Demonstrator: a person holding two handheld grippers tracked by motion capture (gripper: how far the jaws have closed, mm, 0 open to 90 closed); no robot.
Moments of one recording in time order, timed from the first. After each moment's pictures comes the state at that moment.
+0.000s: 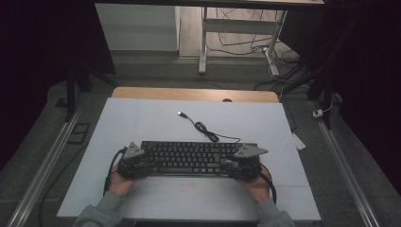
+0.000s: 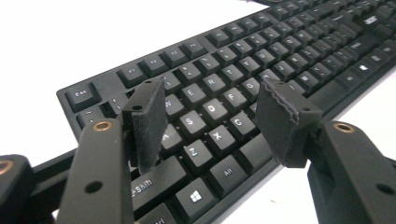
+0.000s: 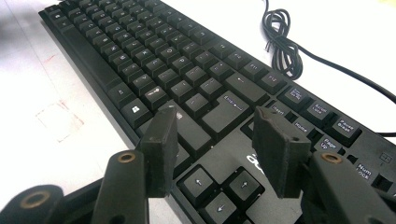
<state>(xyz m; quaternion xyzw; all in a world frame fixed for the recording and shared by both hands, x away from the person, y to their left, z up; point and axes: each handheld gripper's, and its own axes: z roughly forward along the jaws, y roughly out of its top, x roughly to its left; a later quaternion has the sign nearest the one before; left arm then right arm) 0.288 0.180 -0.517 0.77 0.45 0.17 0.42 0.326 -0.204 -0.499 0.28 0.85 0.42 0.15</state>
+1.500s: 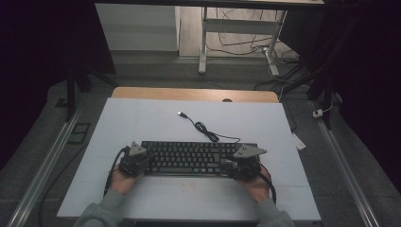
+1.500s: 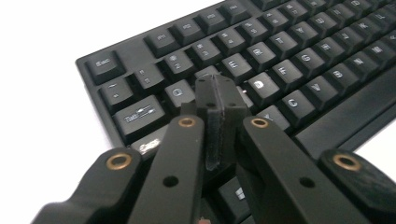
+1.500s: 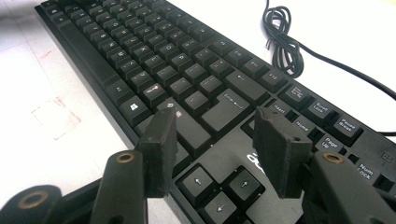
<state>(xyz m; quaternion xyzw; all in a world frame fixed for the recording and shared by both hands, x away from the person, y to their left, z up) 0.301 0.181 -0.534 0.78 0.47 0.18 0.36 0.326 -0.203 -0.501 0.28 0.85 0.42 0.15</state>
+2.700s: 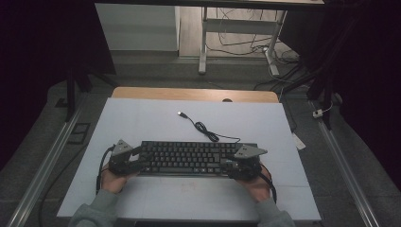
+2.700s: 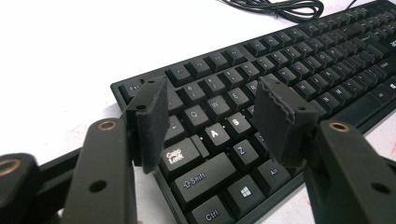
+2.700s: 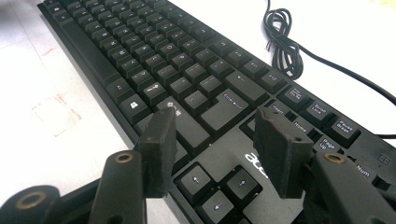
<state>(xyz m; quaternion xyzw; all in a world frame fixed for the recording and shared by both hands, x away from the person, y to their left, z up) 0.292 0.209 -0.521 0.75 0.47 0.17 0.44 0.326 -0.205 -0.500 0.27 0.85 0.42 0.15</state>
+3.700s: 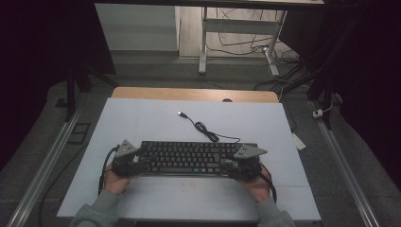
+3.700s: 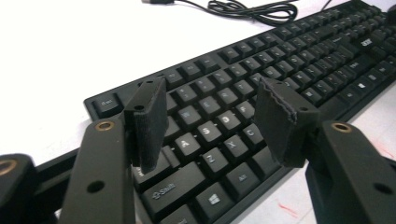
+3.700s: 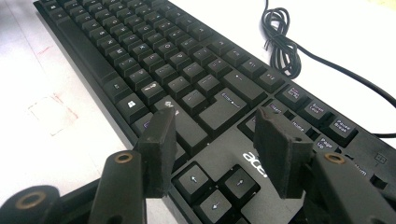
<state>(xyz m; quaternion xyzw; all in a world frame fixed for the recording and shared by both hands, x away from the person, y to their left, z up) 0.286 0.194 -0.511 0.76 0.45 0.17 0.44 0.326 -0.205 -0.500 0.27 0.85 0.42 0.16</state>
